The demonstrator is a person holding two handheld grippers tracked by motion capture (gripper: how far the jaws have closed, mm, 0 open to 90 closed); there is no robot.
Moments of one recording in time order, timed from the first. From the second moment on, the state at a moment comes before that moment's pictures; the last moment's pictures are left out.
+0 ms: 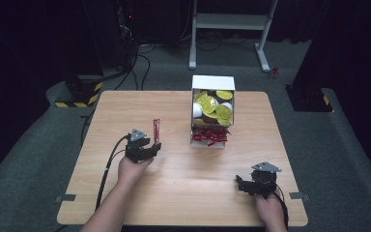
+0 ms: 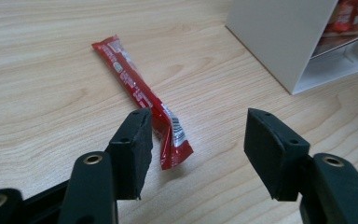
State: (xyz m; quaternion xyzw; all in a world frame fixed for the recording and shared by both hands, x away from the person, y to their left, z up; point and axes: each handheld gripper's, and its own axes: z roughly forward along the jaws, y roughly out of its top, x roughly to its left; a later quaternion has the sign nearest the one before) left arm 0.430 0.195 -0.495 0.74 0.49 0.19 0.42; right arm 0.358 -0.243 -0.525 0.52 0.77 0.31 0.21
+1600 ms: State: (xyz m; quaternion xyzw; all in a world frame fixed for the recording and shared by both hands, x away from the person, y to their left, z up) left arm 0.325 0.309 -0.510 0.76 0.50 0.18 0.38; right arm 0.355 -0.243 -0.525 0.51 0.77 0.31 0.21
